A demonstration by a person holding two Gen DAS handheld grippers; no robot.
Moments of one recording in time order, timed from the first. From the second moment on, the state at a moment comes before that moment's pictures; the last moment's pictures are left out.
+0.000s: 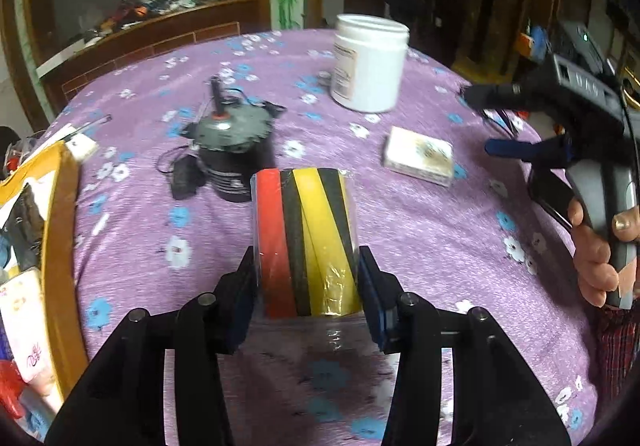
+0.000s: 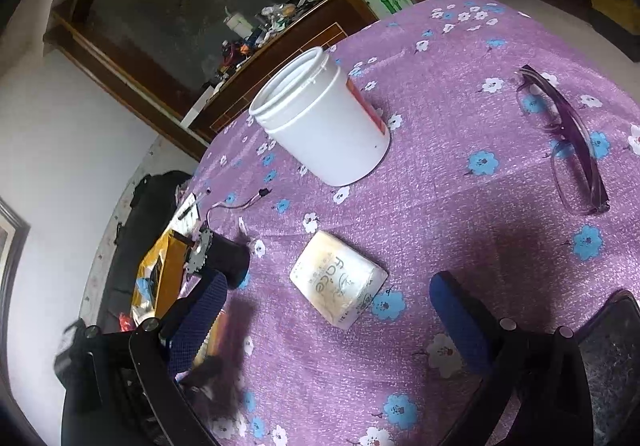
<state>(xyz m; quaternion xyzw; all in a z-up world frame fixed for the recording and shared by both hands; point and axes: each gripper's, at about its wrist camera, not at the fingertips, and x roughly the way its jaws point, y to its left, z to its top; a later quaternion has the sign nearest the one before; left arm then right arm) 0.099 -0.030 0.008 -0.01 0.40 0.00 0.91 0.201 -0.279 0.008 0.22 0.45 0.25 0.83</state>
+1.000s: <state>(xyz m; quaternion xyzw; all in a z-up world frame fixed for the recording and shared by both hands) 0.095 -0.001 0.015 -0.05 0.37 0.00 0.93 0.182 -0.184 -0.006 -0.05 0.46 0.20 0.86</state>
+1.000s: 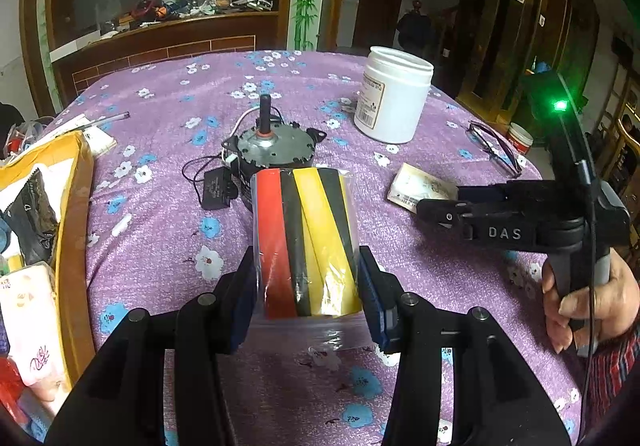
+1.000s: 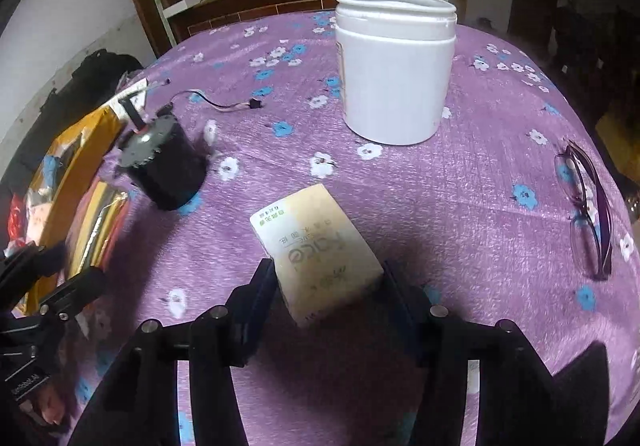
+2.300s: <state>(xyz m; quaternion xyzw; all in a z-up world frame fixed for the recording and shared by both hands) 0.094 -0.002 0.017 -0.05 0.36 0.01 0.93 0.168 -0.191 0.025 0.01 0.41 0.23 0.88</state>
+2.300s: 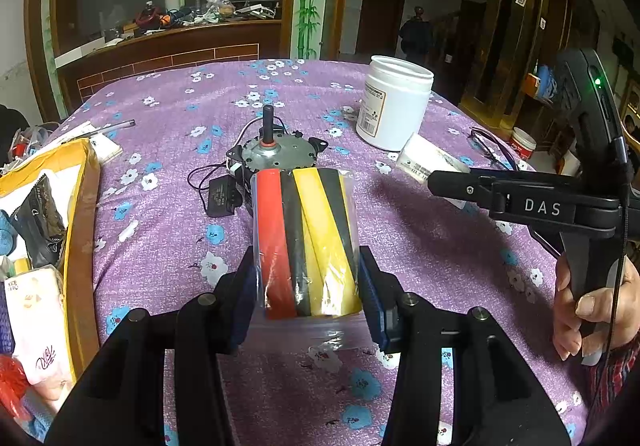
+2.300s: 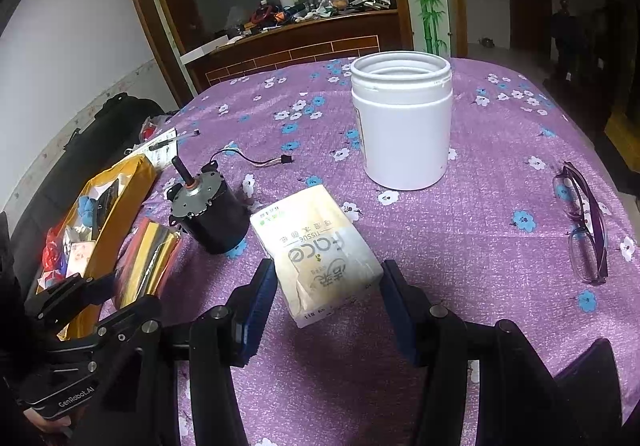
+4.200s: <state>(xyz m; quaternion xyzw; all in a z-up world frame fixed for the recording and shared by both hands) 0.094 -0.003 0.017 -0.05 0.36 0.01 0.93 0.170 -0.192 0.023 0.01 0.41 0.23 0.88</state>
